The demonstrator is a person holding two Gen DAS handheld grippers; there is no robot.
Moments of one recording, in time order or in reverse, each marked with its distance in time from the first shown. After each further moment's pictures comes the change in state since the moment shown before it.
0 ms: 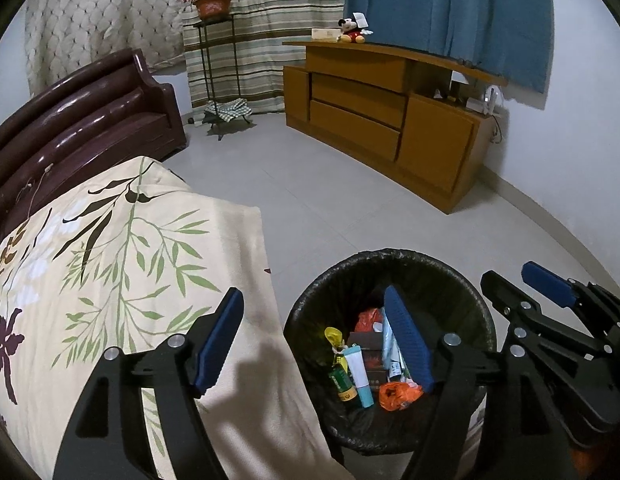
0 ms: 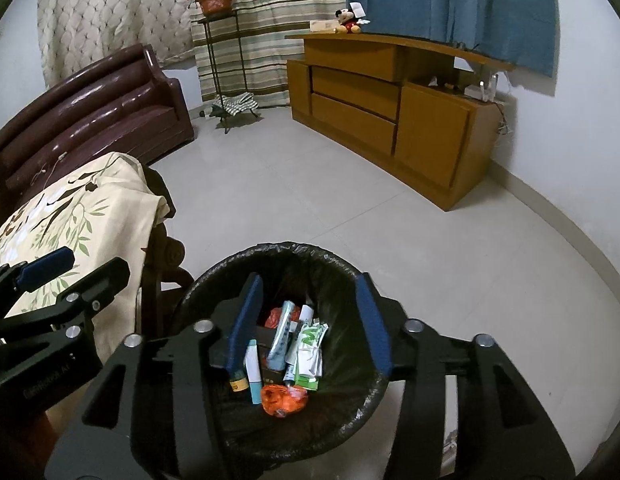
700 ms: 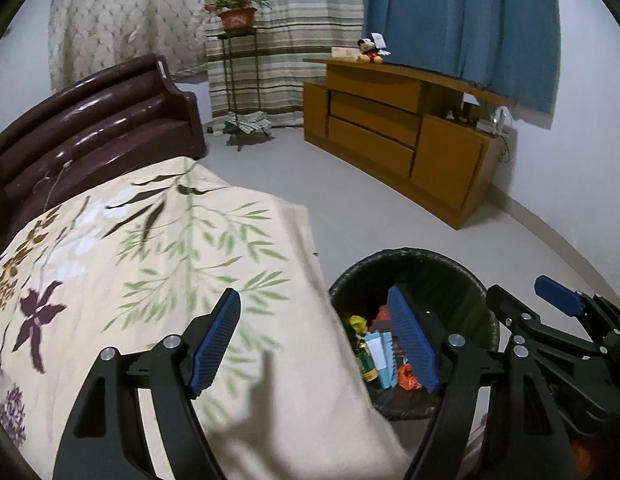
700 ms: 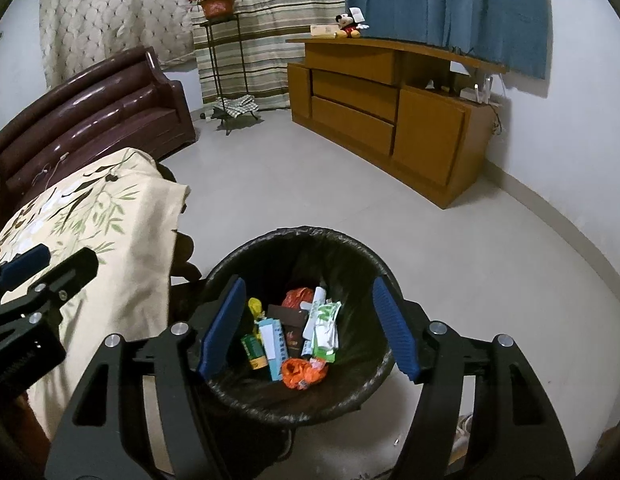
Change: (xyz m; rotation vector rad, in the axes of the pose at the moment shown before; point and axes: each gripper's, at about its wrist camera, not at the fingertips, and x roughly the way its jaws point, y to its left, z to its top) left arm -0.058 0.036 -0.030 -0.045 -0.068 0.048; right arm -0.038 0.027 -0.021 0.000 -0.011 -0.009
